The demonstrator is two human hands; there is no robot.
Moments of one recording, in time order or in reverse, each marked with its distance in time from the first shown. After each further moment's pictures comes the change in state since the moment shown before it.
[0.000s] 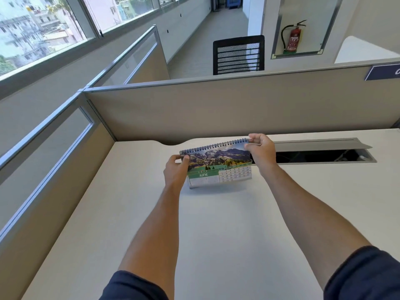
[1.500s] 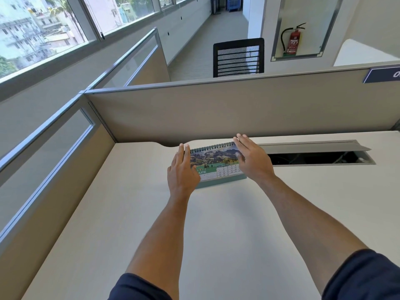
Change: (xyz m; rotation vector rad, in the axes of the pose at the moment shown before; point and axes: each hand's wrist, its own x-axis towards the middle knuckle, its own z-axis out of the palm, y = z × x) left_hand -0.022 -0.002 0.009 0.751 0.065 0.532; right_hand -0.019 0.010 0.000 -0.889 -0.190 -0.722
